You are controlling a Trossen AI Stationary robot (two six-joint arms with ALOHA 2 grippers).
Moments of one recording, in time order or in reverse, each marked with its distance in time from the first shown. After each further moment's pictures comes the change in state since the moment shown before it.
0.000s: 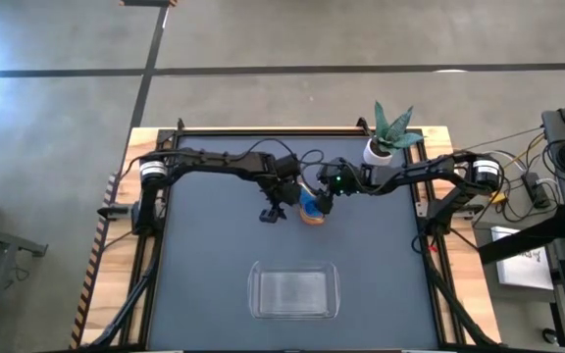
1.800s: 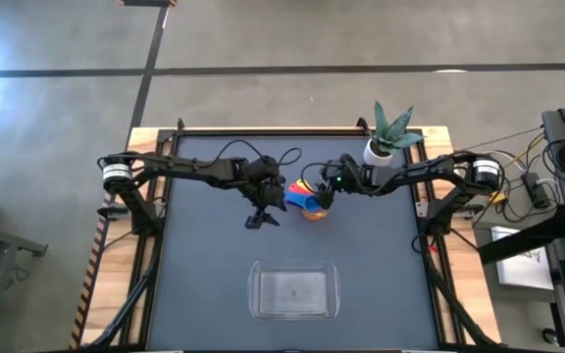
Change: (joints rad) left arm -0.025 -0.285 -0.354 0.351 0.131 -0.102; right arm -0.003 0.002 -0.012 -0.004 0.164 0.018
